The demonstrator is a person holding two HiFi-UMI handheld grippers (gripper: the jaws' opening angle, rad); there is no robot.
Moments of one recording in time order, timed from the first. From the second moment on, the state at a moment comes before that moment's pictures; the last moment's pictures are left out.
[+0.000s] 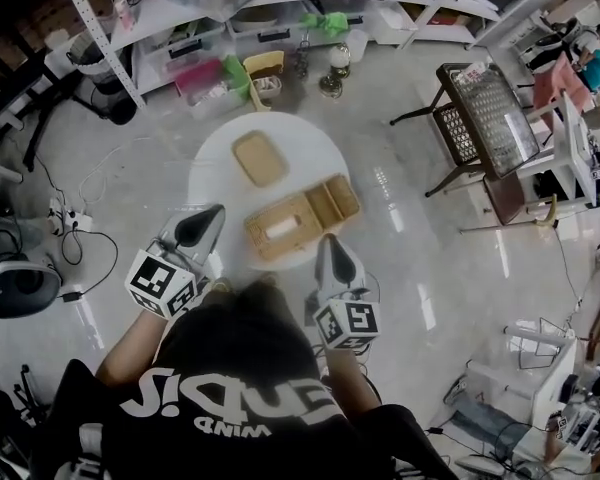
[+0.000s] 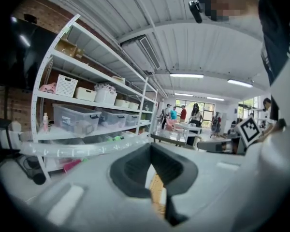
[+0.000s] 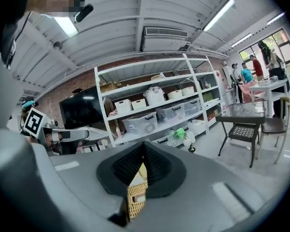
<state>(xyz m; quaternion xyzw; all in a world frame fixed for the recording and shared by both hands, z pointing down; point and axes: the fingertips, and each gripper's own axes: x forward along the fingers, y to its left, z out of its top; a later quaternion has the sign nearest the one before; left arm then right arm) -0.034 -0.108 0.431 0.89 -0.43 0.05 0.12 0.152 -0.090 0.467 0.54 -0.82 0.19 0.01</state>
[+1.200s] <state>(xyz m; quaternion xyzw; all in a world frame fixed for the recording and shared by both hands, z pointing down) -0.105 -0.023 0.452 0.90 -0.42 0.05 0.09 0.071 0.018 0.460 0.59 -0.79 0.15 0.01</state>
